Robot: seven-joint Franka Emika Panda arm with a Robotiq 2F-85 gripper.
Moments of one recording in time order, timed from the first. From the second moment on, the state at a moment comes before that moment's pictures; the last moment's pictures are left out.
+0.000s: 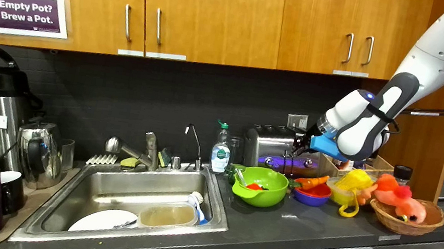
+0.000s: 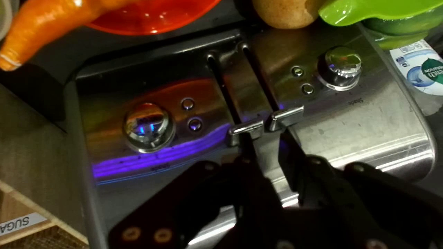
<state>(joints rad) -0.42 0.39 0.26 -2.23 -0.55 3.41 0.74</state>
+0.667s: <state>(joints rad) -0.41 0.39 0.25 -2.23 -0.55 3.42 0.73</state>
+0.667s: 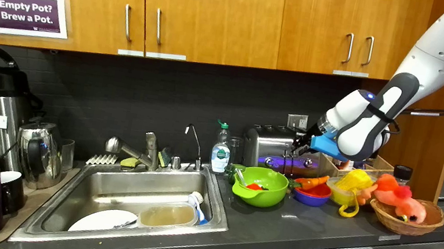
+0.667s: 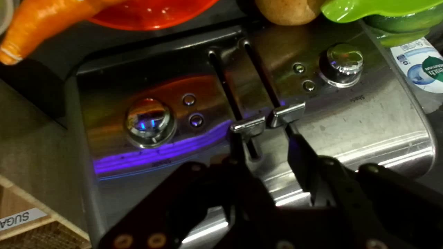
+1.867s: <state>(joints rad) -0.51 0.42 0.31 -2.19 -0.57 3.45 0.70</state>
